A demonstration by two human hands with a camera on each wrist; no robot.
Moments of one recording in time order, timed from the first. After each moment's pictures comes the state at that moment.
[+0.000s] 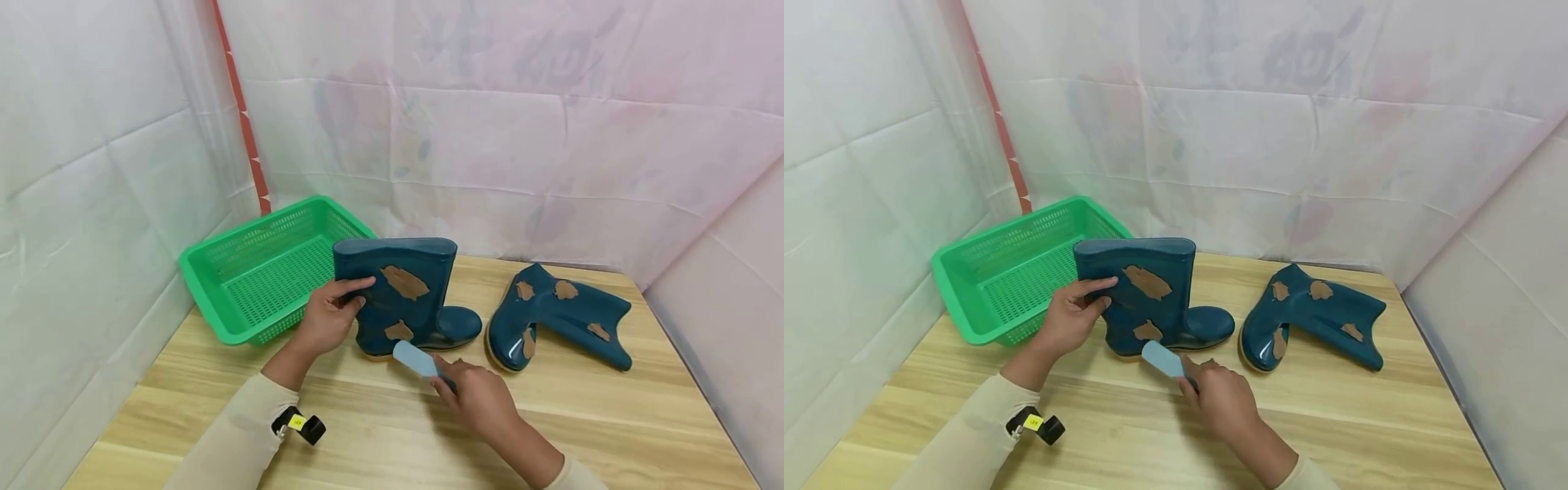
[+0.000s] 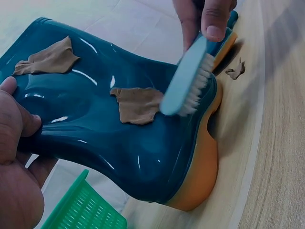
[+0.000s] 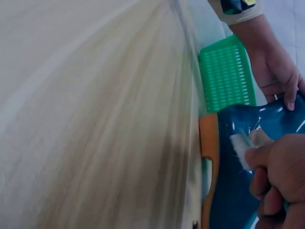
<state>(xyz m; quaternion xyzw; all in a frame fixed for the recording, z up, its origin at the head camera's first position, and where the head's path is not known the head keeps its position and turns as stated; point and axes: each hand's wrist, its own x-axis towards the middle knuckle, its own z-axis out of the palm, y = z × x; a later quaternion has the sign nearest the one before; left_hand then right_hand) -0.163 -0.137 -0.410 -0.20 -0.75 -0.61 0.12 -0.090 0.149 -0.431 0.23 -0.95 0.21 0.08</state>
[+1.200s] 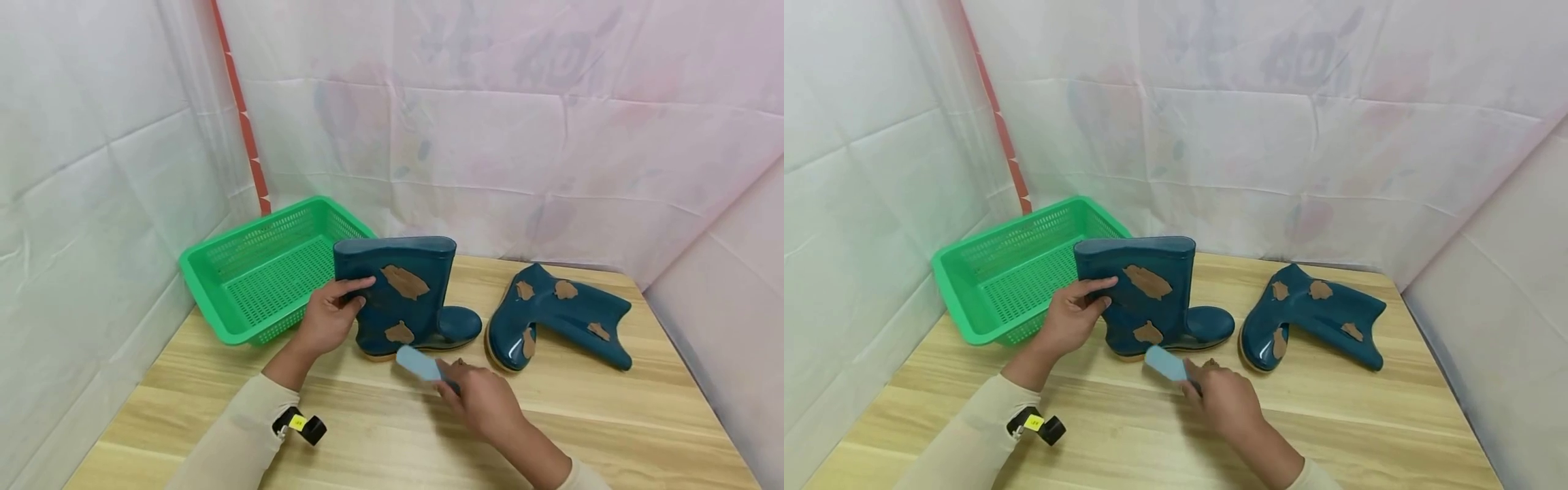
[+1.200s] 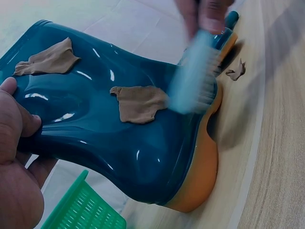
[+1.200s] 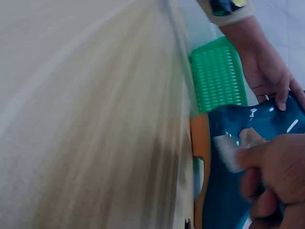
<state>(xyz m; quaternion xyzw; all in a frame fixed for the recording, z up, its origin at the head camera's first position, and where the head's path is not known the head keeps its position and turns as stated) -0.162 -0.136 -0.410 -0.20 -0.75 -0.61 0.13 -0.086 0.156 -0.423 0.22 -0.95 0.21 0.07</state>
